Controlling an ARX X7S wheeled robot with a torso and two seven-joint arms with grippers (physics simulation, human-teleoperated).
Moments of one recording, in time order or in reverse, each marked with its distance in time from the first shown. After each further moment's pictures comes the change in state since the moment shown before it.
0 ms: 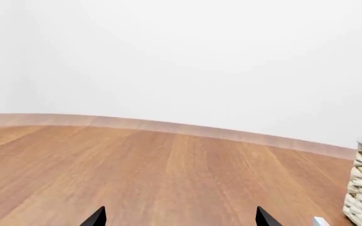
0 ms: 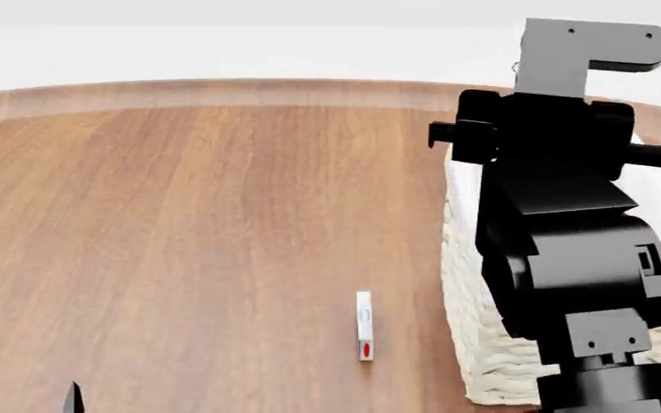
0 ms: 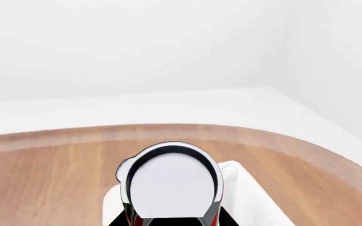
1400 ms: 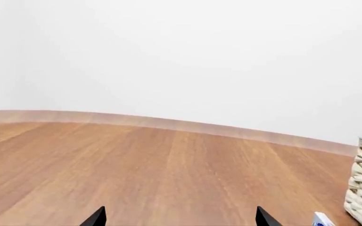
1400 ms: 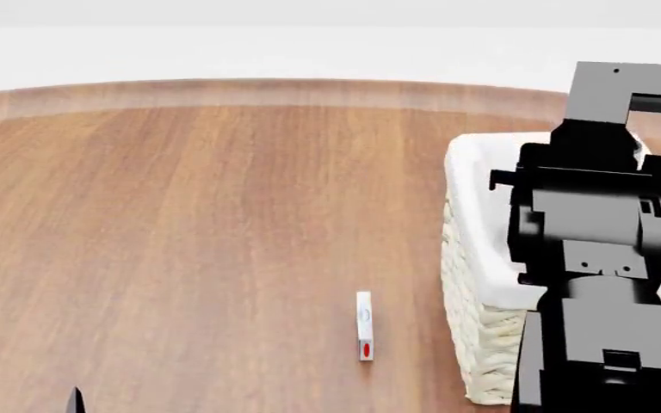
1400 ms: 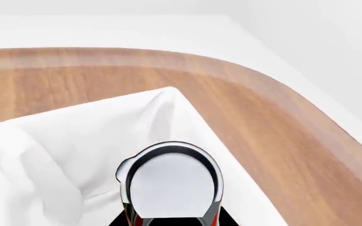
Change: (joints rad) left arm -0.002 -0.009 0.018 -0.029 -0.008 0.024 -0.008; right arm 0.264 -0.081 0.260 0.729 -0.402 -0.091 -0.082
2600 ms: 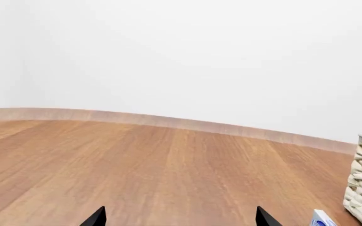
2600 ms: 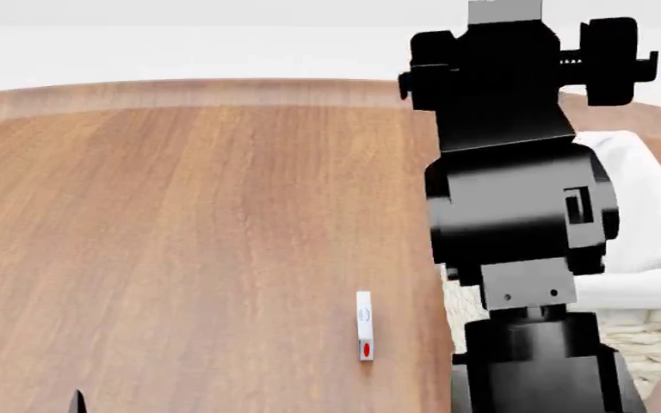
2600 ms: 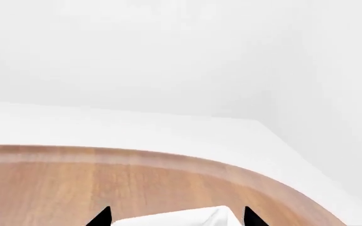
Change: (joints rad) left arm -0.001 -0.007 0.016 -0.009 -0.007 0.009 -0.011; right arm -0.168 -0.084 -0.122 -0.784 -0.051 0.252 -0.099
